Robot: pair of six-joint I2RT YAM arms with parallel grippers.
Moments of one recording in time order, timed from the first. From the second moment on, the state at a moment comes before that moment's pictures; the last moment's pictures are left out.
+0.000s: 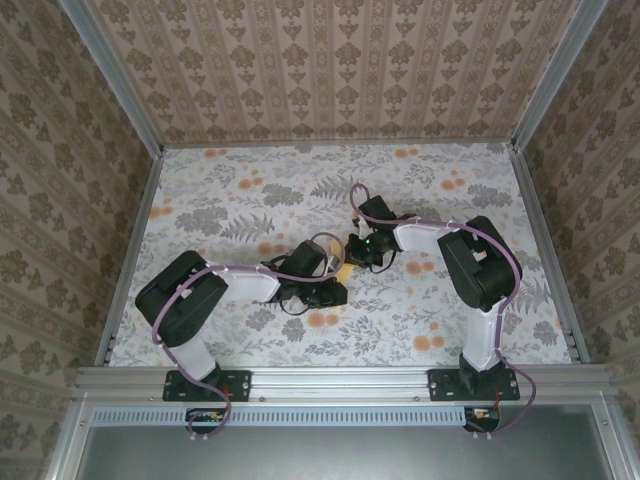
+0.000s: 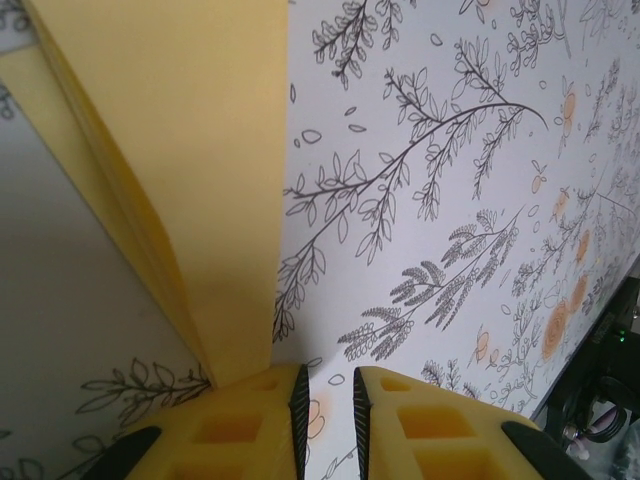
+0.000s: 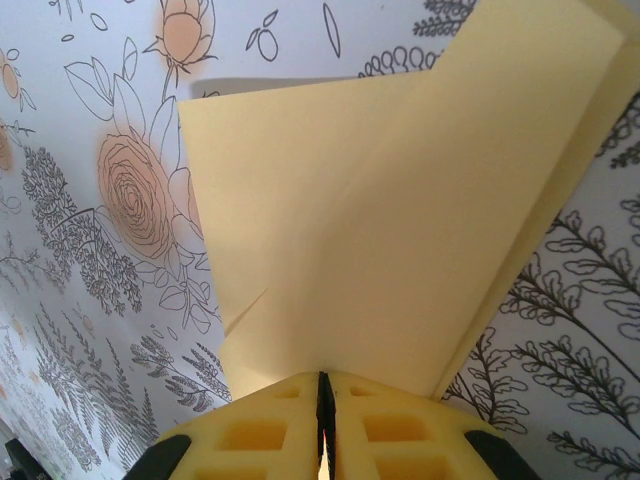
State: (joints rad) left arm -0.86 1.70 0.73 0.03 0.50 -0.81; right arm 0.47 1.94 1.13 -0.32 -0.45 0.65
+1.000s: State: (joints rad) left arm -0.83 1.61 0.75 -0.13 0.55 -0.79; right arm 0.47 1.95 1.14 -0.34 -0.45 0.65
